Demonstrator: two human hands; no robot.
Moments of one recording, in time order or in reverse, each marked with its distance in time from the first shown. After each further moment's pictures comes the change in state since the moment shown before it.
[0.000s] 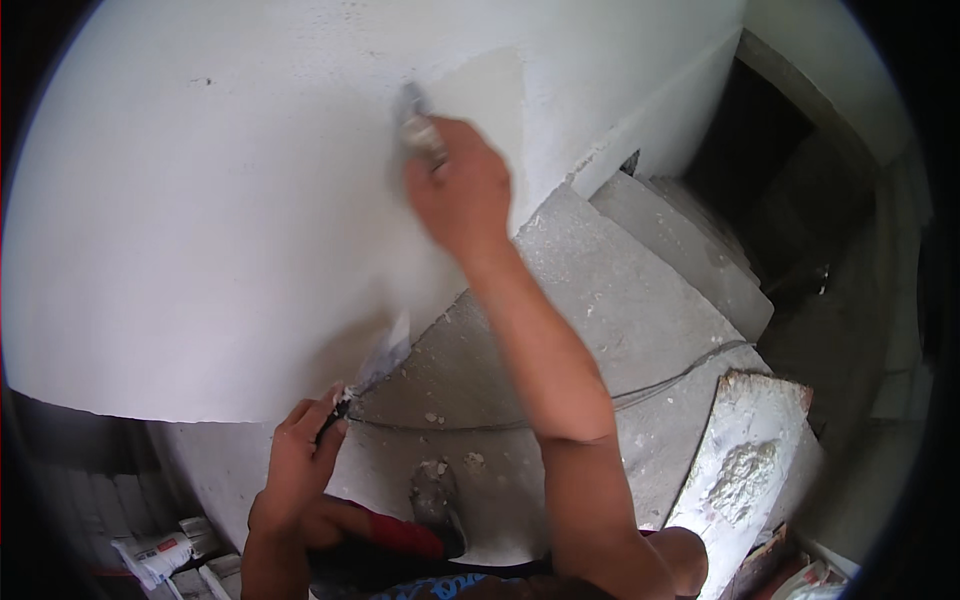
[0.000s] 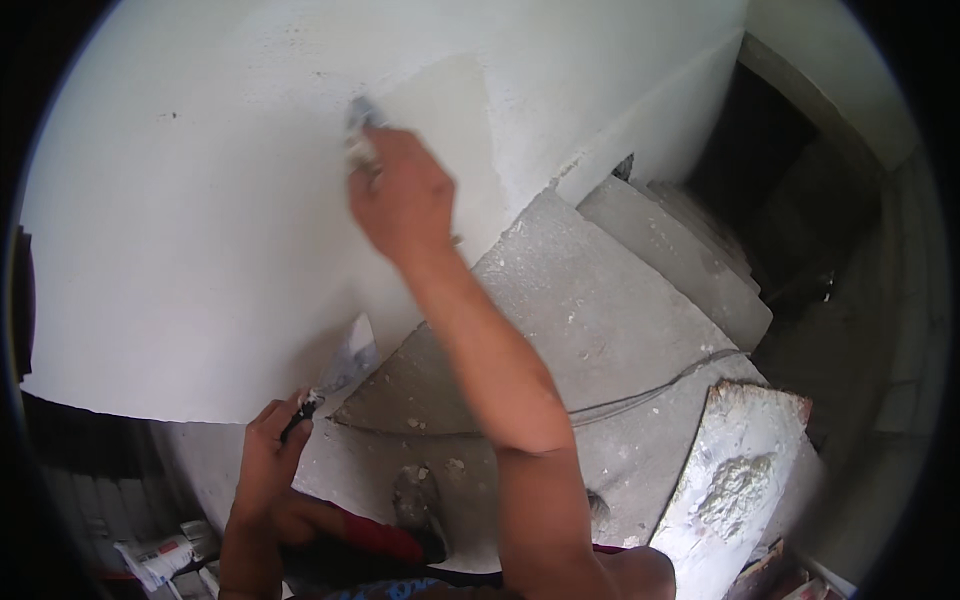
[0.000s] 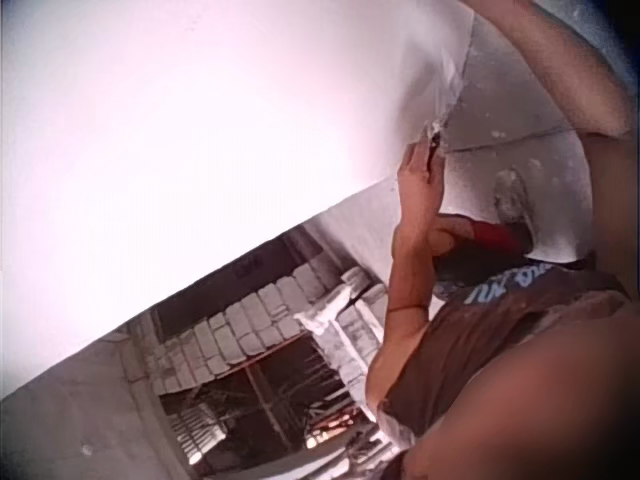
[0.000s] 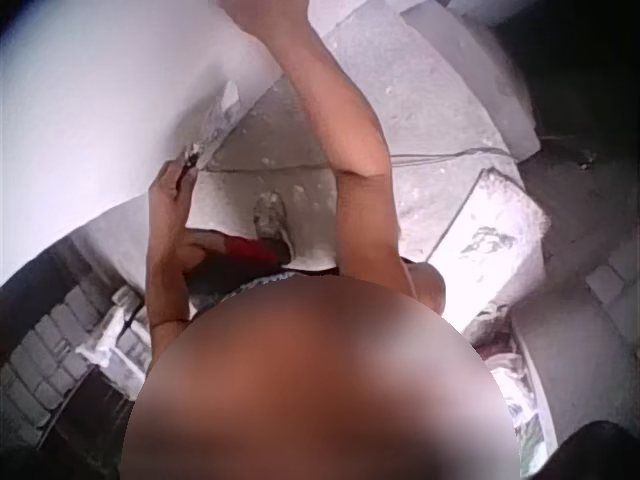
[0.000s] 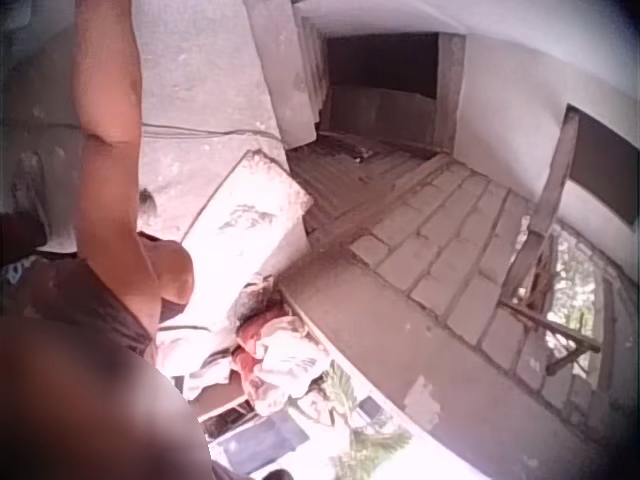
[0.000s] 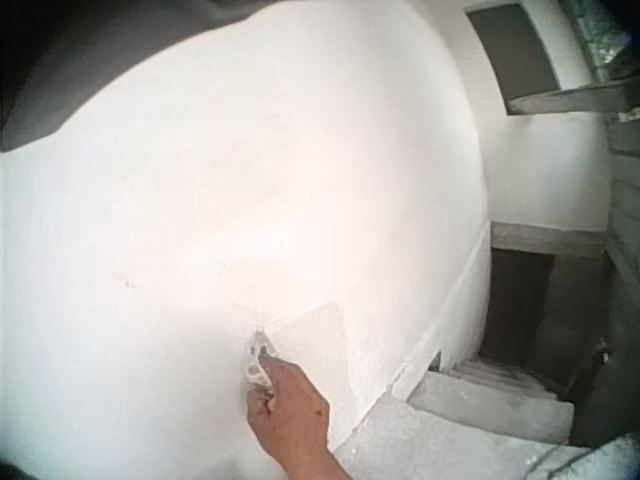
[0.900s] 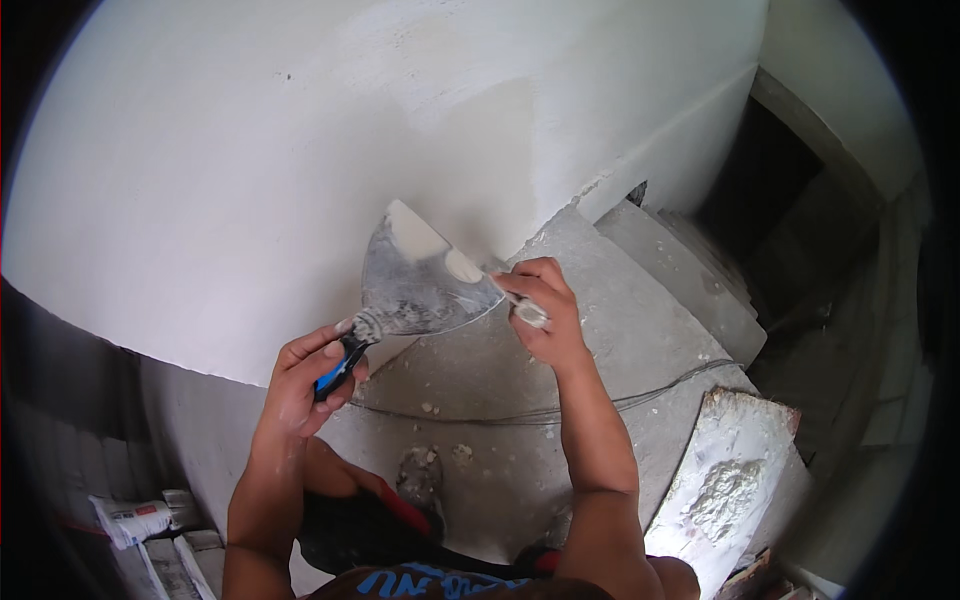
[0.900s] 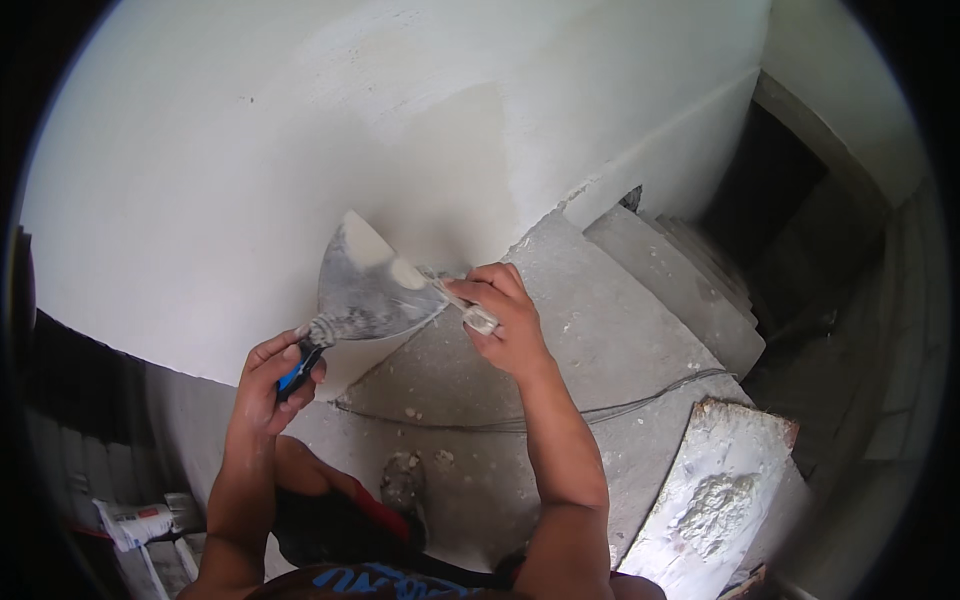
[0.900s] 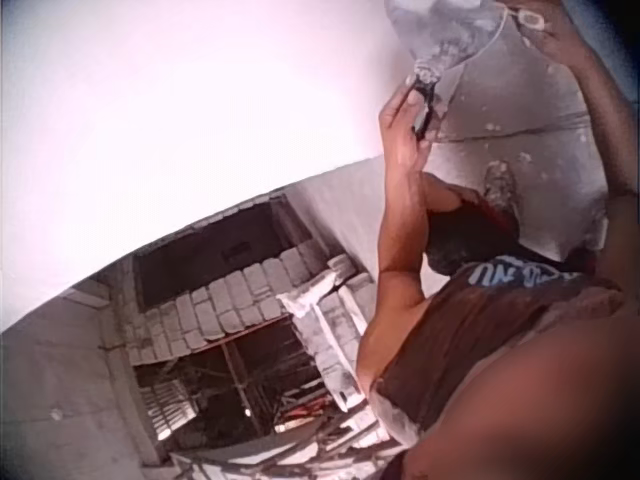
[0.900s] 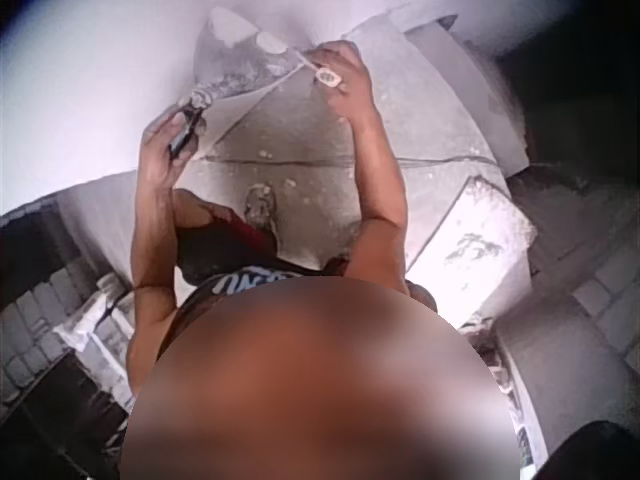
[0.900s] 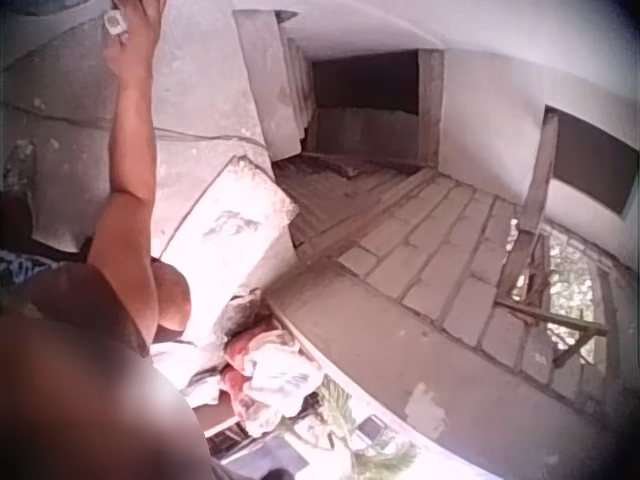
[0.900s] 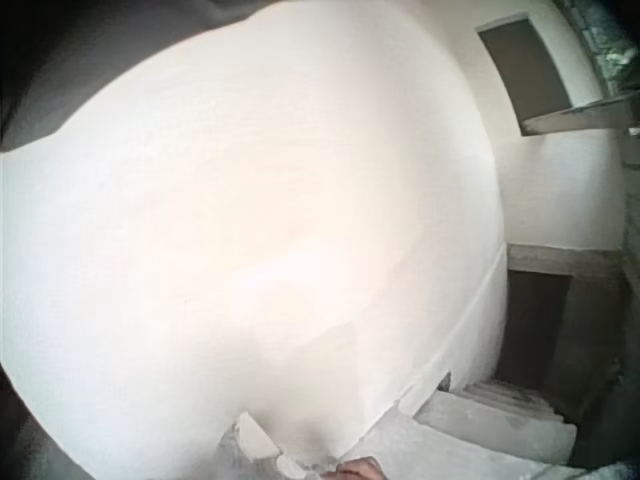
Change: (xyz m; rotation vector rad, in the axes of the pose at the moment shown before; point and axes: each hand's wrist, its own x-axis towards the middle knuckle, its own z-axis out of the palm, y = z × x) left_hand 0.010 0.021 -0.012 -1.263 -0.090 -0.092; right_hand -0.110 0.032 -0.119 0.213 -0.328 -0.201
